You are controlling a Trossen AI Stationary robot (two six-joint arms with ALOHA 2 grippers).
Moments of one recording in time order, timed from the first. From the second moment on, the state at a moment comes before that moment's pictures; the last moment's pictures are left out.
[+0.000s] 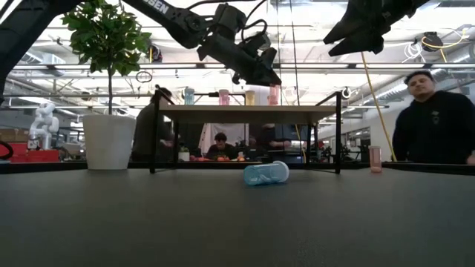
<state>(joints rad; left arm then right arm) 0.44 1.99 1.61 0.06 0.02 0.14 -0.03 0.81 0.74 -0.41 0.40 0.32</state>
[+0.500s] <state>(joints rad) 0.45 1.99 1.61 0.08 0.03 0.17 -0.03 0.81 0.74 -0.40 0.39 0.33</state>
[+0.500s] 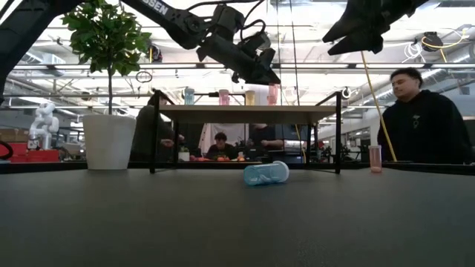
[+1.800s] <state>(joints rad) 0.45 2.03 1.61 0.08 0.06 0.13 -0.03 0.81 0.74 -0.39 0.39 0.33</state>
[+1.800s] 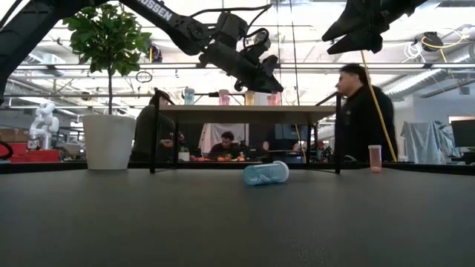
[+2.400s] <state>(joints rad) 0.45 2.03 1.61 0.06 0.08 0.13 -0.03 0.81 0.74 -0.39 0.39 0.33</state>
